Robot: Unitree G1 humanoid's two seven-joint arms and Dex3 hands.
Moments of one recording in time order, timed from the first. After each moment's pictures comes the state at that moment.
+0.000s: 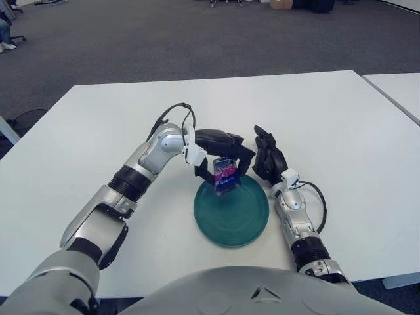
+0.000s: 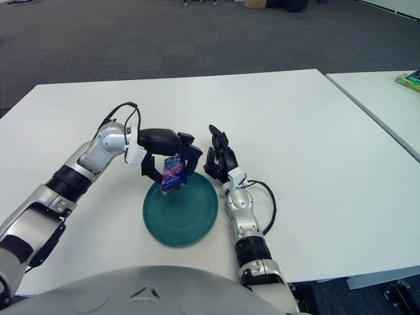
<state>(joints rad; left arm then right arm) -0.57 0.38 -0.48 0.27 0.28 -0.60 -0.83 -0.08 0.05 0.06 0.50 -0.06 -0.37 0.06</state>
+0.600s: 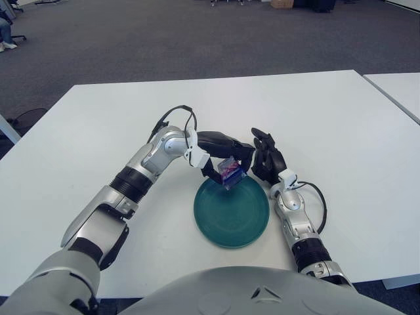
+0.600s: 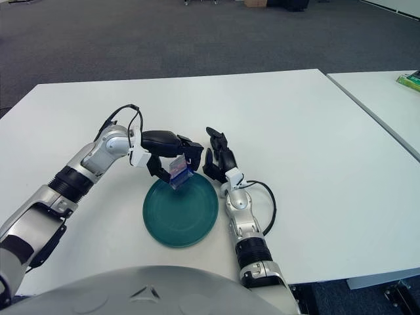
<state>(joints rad) -0.57 0.38 -0.50 0.27 0.32 -0.55 -0.83 -0.06 0.06 0.06 0.45 -0.06 -0.32 0.02</state>
